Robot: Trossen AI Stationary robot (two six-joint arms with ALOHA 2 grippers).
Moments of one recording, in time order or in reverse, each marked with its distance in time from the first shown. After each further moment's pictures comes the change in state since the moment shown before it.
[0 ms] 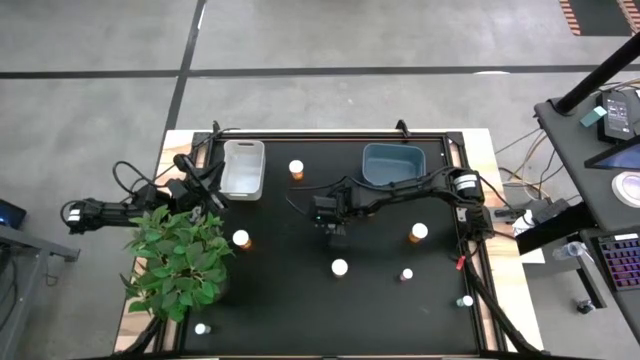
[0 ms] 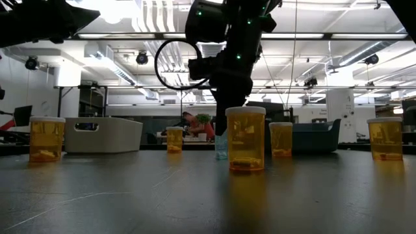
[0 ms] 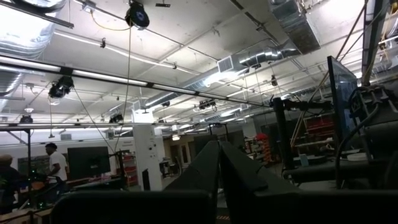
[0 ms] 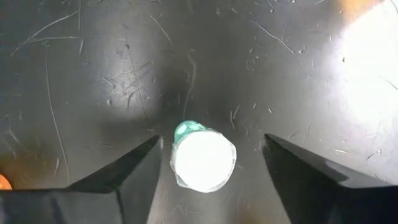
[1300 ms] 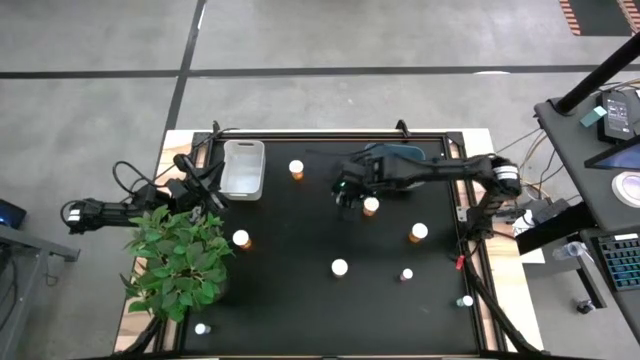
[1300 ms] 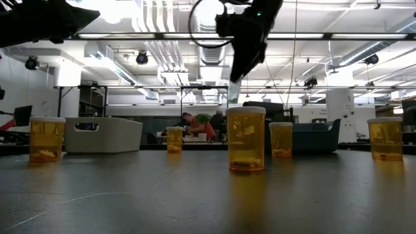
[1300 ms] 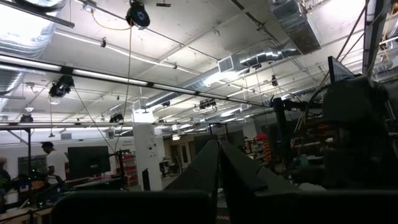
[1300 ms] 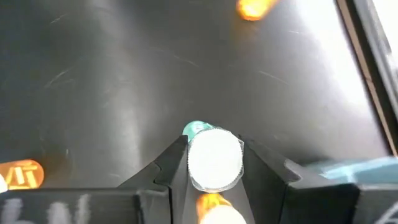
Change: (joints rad) left arm 0.000 0.000 0.000 0.001 -0.002 -0.003; right arm -0.111 -0.312 -0.035 -0.109 0.002 0.052
